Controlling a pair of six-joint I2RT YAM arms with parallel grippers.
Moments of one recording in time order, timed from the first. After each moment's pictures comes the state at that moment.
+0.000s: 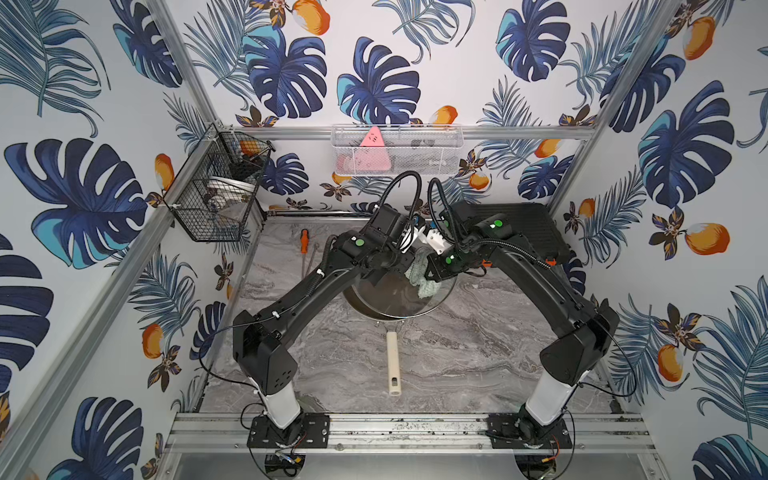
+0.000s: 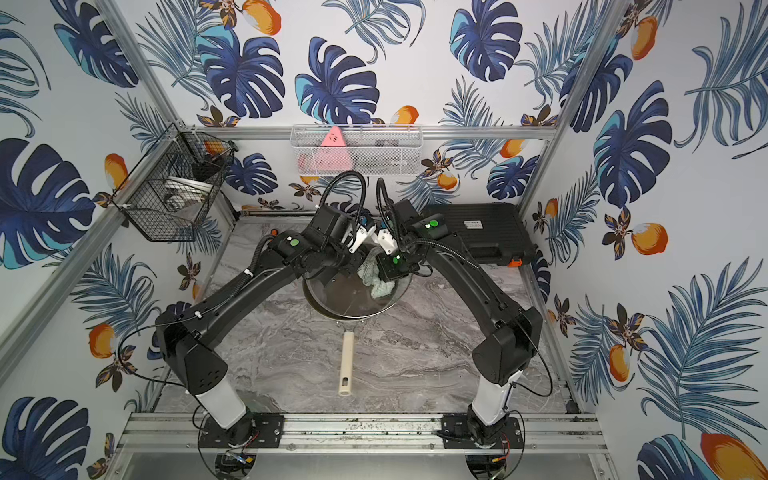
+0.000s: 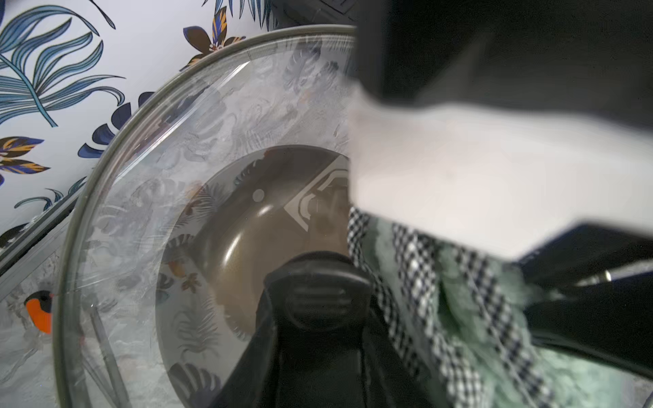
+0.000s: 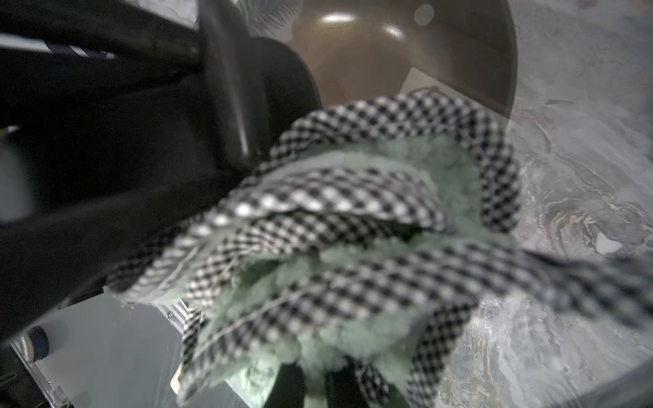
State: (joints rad) left arm -0.61 1.73 1.79 -0.86 -0.05 0.13; right arm 0.58 1.79 1.91 -1.27 -0.26 0.11
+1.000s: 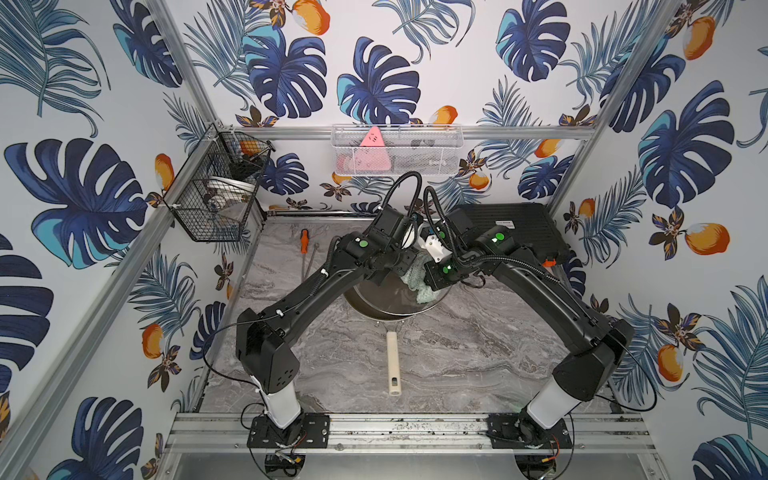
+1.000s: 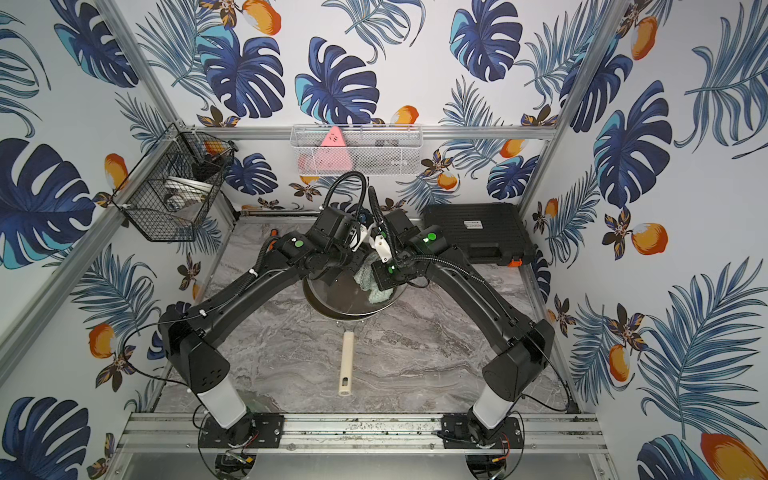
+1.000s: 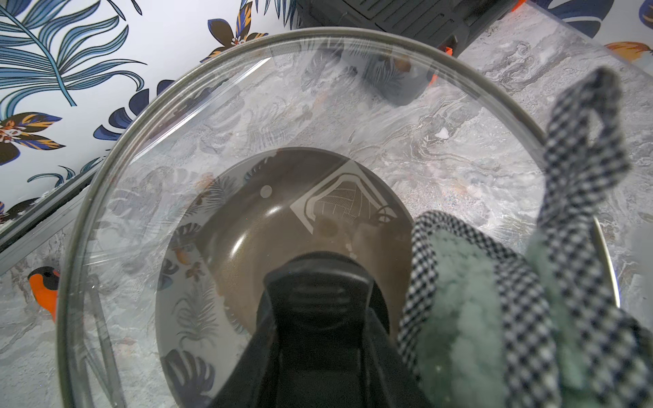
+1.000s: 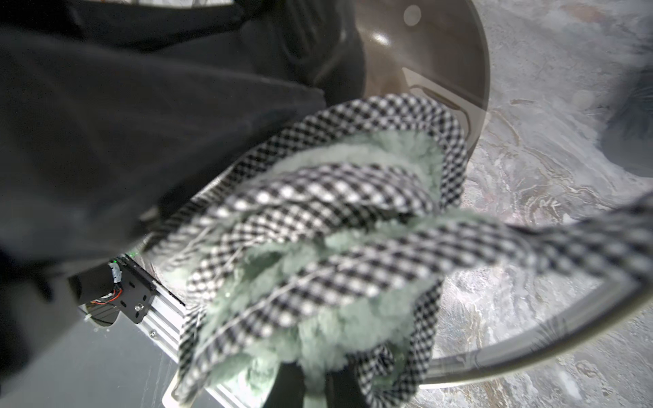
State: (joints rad) left arm -0.62 1.74 1.77 -0.82 -0.10 0.05; right arm 0.67 1.67 1.81 -1.22 -0.11 0.20
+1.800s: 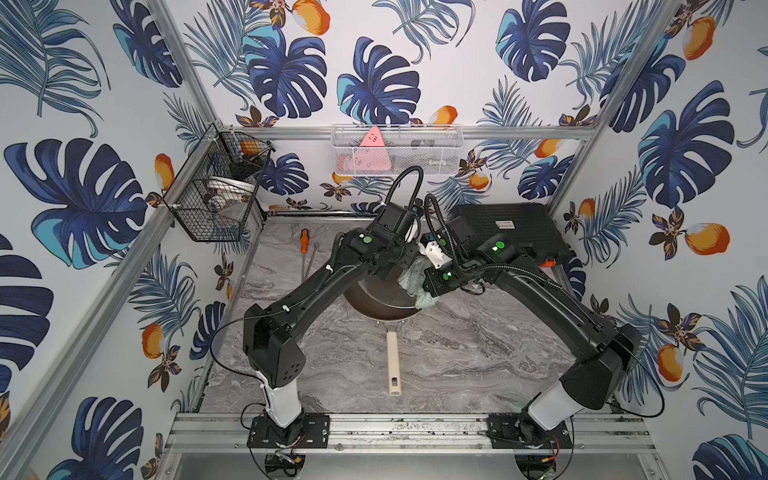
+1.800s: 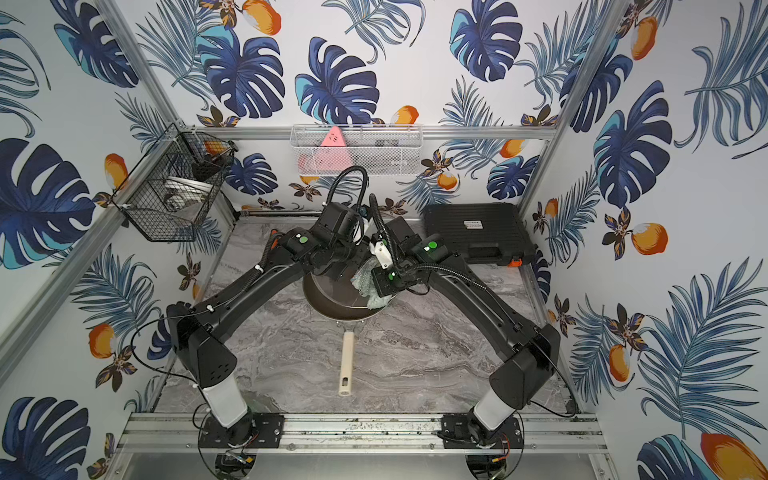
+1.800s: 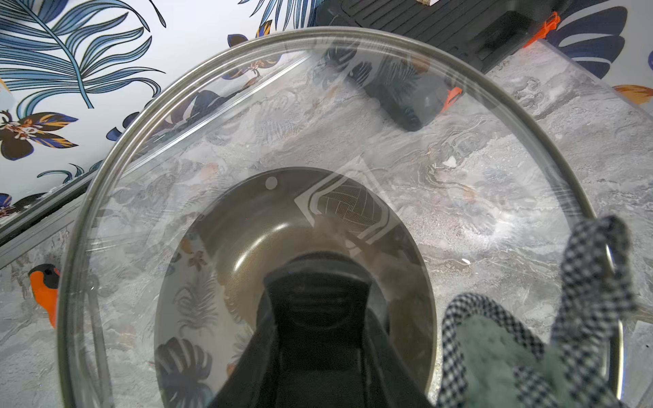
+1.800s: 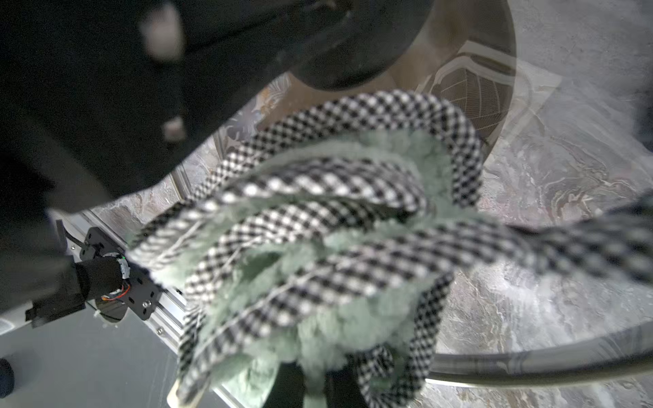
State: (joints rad) left arm -0.62 1.79 1.84 -0.80 -0.14 -0.02; right arm 0.68 1.62 1.70 -1.14 -0.16 0.23
